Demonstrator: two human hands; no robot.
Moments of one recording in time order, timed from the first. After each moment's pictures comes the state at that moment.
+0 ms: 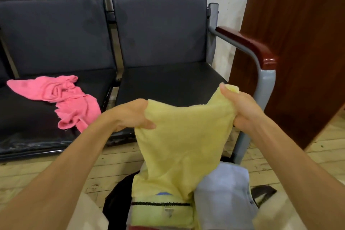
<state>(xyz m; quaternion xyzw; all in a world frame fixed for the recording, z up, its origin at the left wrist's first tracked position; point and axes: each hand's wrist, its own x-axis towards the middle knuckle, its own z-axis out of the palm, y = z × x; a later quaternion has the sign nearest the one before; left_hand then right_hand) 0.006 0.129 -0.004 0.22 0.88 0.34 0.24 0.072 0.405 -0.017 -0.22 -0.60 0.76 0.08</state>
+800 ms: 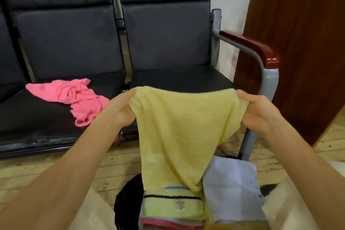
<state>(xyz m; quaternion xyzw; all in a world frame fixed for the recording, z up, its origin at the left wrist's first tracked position) 0.015 0.099 -0.005 -0.11 0.54 0.82 0.15 0.104 0.408 -0.023 -0.14 -0.51 0.85 0.06</state>
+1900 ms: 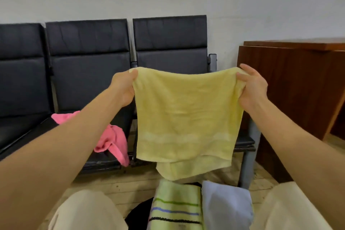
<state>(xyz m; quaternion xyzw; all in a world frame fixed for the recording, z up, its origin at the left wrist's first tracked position) 0.029 0.092 0.149 0.04 0.62 0.78 -0.04 0.086 0.400 0.119 -0.09 -0.50 0.79 0.33</state>
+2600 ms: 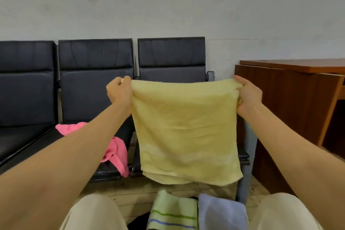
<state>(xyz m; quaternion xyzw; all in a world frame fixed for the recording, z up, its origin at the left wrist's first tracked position) 0.048 0.095 0.168 -0.04 0.63 0.72 -0.28 0.096 0.400 0.153 -0.15 -0.49 0.79 0.33</state>
